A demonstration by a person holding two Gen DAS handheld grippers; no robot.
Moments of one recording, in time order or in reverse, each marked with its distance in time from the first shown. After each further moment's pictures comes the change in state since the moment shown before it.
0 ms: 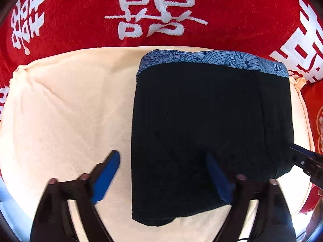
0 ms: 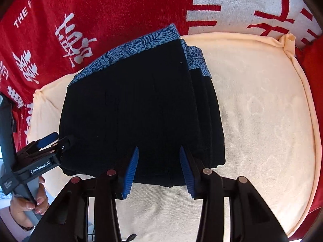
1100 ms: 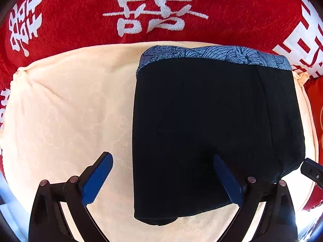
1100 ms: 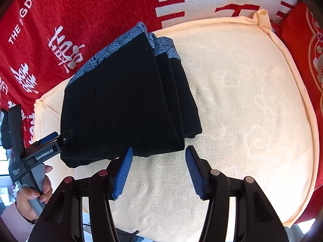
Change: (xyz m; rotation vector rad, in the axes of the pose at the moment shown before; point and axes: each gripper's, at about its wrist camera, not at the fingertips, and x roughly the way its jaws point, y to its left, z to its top) left arm 0.008 -0.014 0.007 0.029 0.068 0.028; right arm -0.030 -0.038 -0.034 0.125 0.008 0.018
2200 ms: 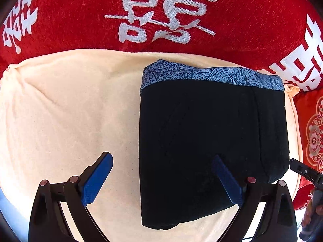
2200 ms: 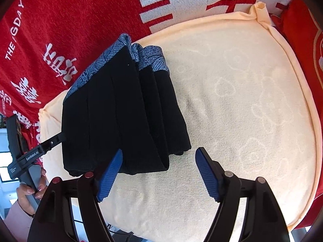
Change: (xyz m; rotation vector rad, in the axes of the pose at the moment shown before) left arm -0.009 0.030 0.040 -0.029 0.038 -0.117; right arm 0.005 -0.026 0.026 0.051 0.024 0.059
